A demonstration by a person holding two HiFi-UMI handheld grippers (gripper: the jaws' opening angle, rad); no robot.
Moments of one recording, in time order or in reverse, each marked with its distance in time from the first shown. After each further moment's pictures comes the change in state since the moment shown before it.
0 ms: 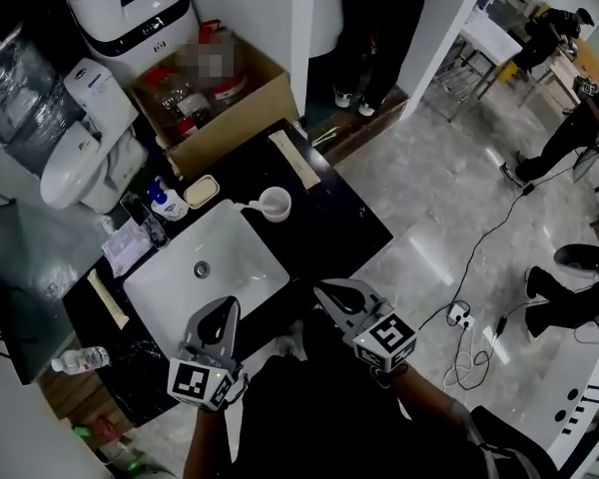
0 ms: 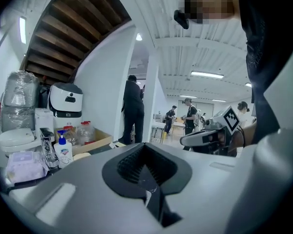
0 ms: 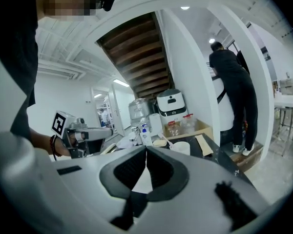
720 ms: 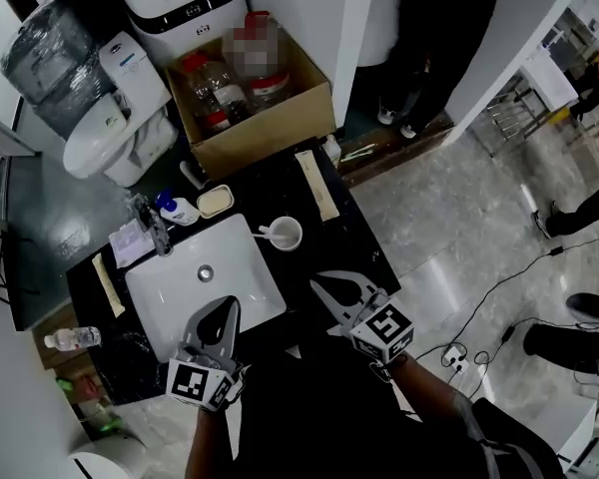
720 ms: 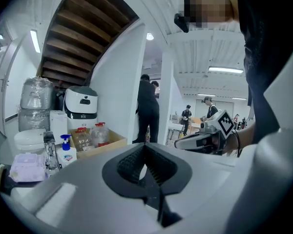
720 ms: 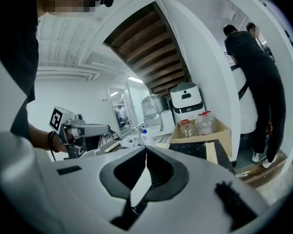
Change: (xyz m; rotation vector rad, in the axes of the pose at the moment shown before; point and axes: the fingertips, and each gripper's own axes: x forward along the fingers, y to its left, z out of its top) left arm 0.062 0.018 0.024 -0.030 -0.009 0.208; right arm 0.059 -0.082 0.030 -0.064 0.063 0.237
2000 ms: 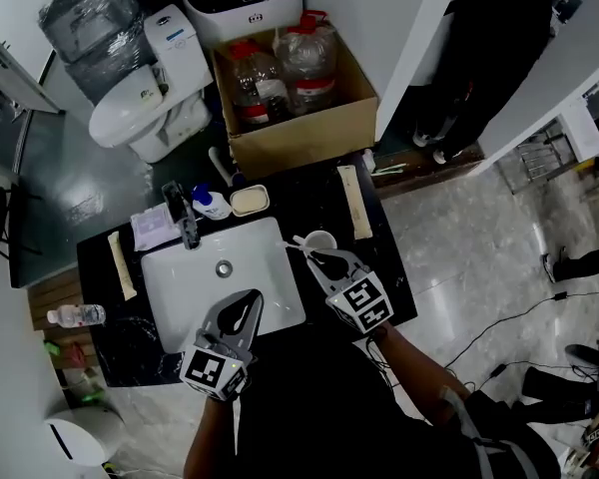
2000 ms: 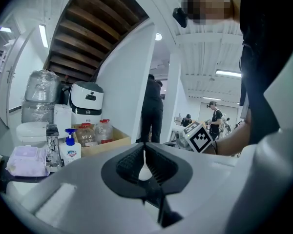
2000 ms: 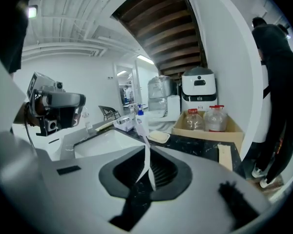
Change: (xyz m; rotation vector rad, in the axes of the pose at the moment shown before) left arm 0.014 0.034 -0.016 -0.095 0.014 0.028; right arm 0.124 -0.036 -0.039 -0.160 0.218 0.062
